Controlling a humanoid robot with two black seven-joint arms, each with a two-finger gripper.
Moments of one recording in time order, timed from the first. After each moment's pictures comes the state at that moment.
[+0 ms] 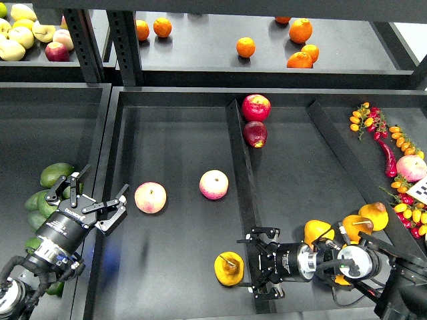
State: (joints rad) left arm 0.10 0.00 -1.48 -1.14 -0.23 -0.49 0.49; right arm 0.47 -0.31 0.39 0.97 0.10 0.24 -0.49
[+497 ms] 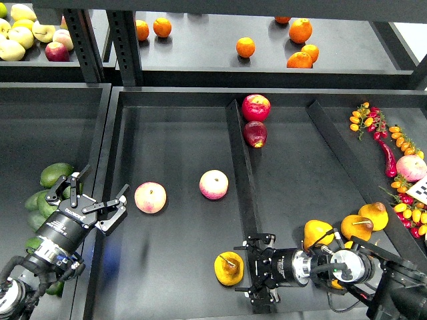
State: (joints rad) left arm 0.10 0.00 -1.48 -1.14 -0.23 -0.49 0.49; right arm 0.46 -0.26 0.38 0.92 0.10 0.24 -0.49
